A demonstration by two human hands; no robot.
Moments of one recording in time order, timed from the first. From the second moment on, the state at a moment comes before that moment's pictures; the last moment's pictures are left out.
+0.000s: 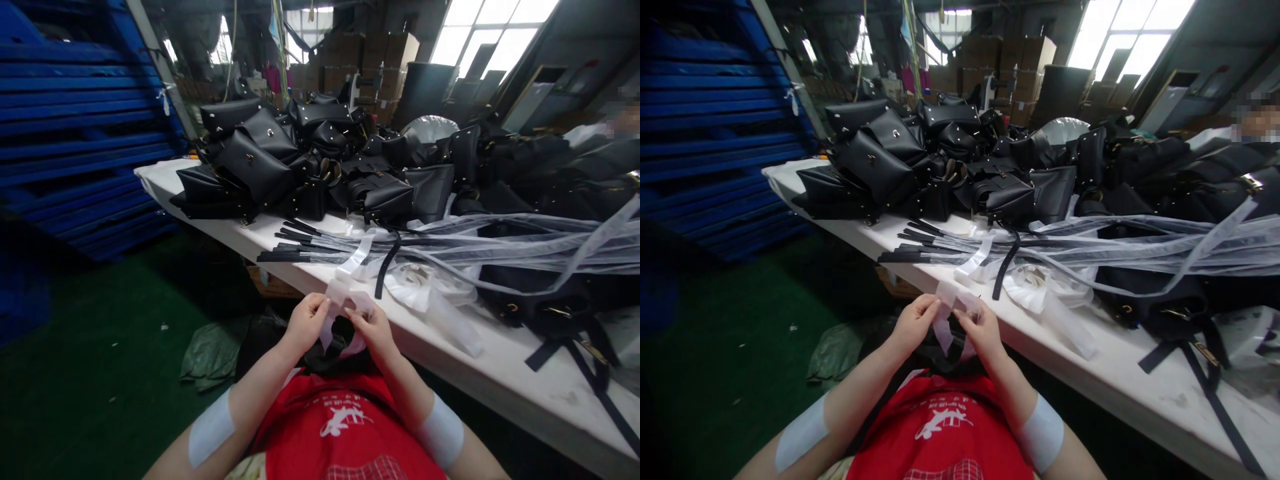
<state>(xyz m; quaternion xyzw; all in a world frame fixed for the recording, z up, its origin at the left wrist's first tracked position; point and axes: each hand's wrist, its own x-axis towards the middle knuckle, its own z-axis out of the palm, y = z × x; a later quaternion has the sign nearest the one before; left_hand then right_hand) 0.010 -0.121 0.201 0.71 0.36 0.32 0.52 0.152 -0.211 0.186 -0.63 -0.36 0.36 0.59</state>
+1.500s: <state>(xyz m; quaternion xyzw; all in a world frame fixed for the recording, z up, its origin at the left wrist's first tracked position) -0.001 -0.117 0.214 0.53 0.39 0.35 0.67 0.140 -0.215 0.176 -0.53 -0.37 0.53 0.55</state>
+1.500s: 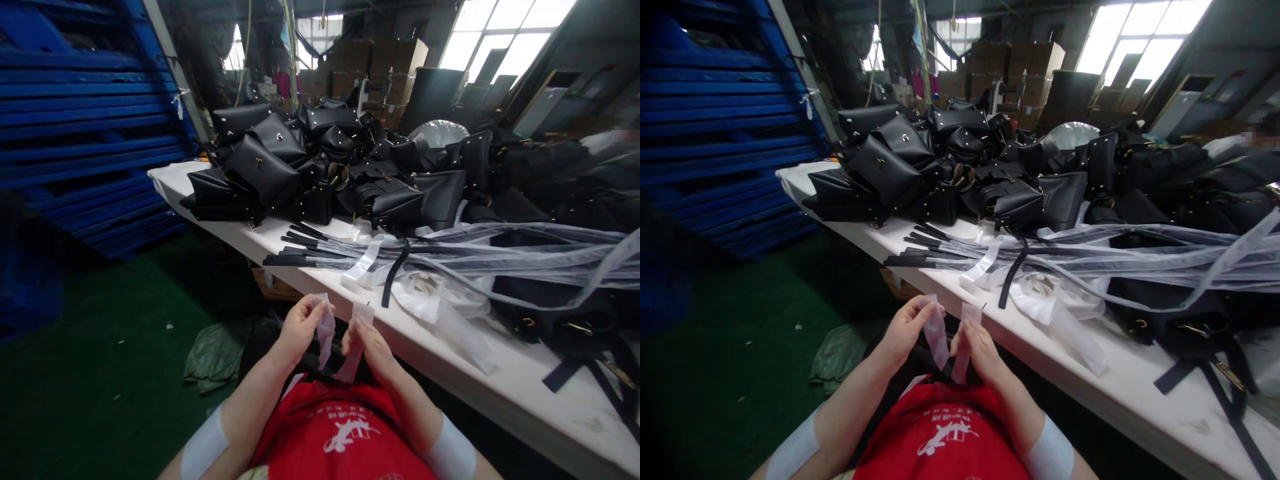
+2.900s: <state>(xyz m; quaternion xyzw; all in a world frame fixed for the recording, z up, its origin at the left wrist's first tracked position) -0.001 -0.122 0.210 0.54 0.39 0.26 0.70 0.144 -0.217 0.179 -0.62 -0.54 0.35 0.45</state>
